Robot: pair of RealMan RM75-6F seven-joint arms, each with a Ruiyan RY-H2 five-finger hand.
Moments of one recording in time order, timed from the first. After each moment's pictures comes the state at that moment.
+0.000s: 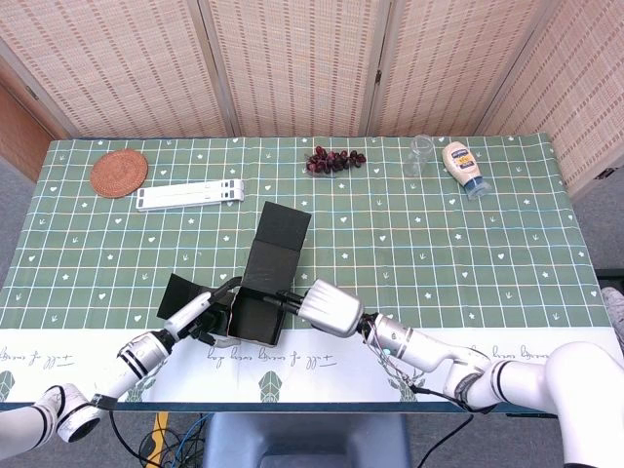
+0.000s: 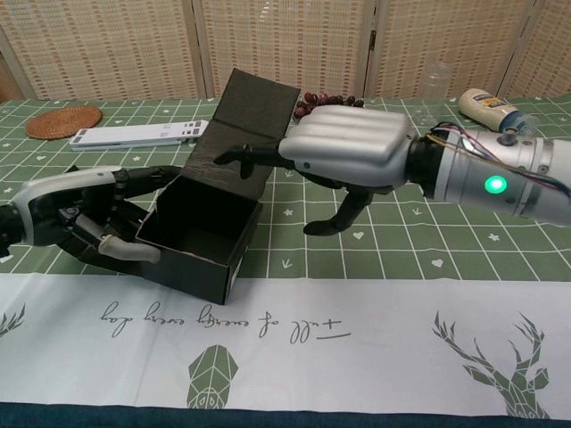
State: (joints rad) left arm -0.73 -1.49 0.13 -1.22 1.63 1.06 -1.18; right arm 0.97 -1.53 -0.02 -1.35 -1.69 1.04 -0.09
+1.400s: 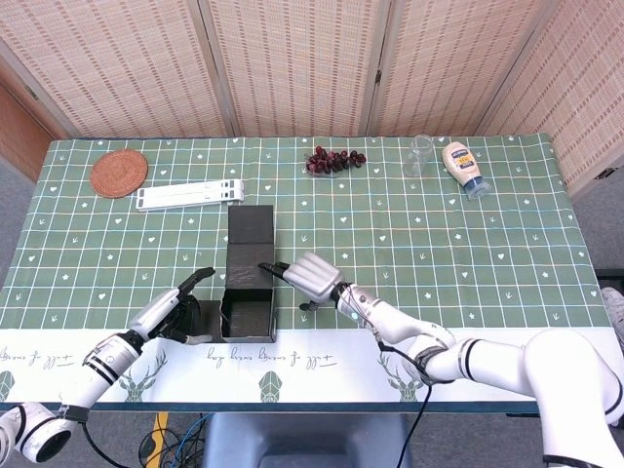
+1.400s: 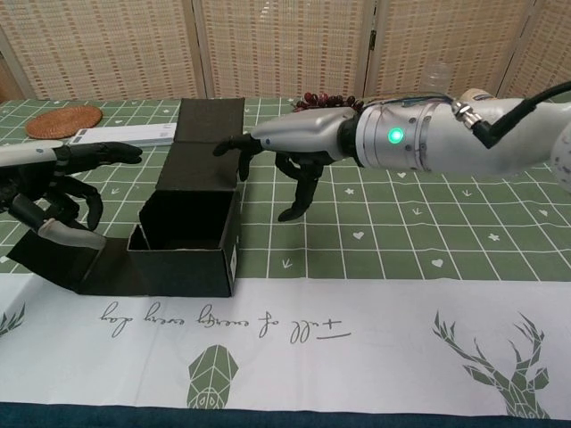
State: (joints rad) left arm -0.64 -1.29 0.07 -1.46 1.53 1.02 -0.86; right arm 1.11 -1.60 0.17 -1.28 -1.34 0.62 -0.04
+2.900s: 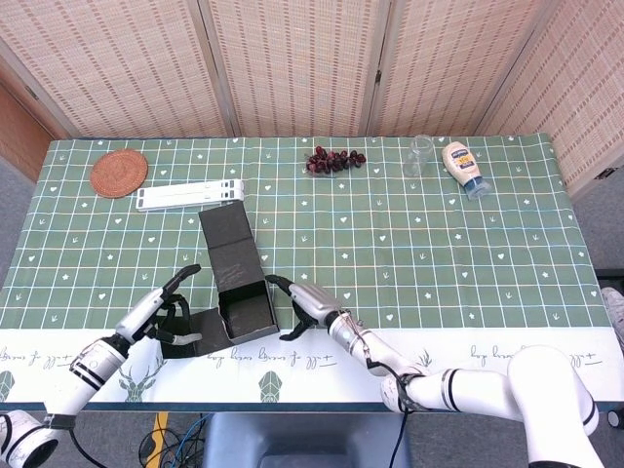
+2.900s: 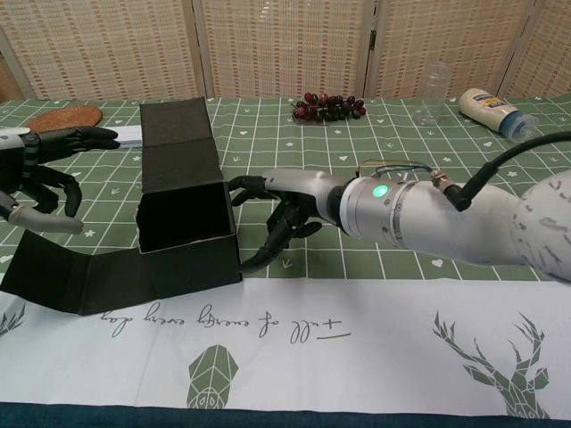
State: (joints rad) left arm -0.58 -1.28 0.05 -1.43 1.59 1.09 -0.97; right arm 1.02 -1.75 0.22 -1.37 -0.89 0.65 0.10
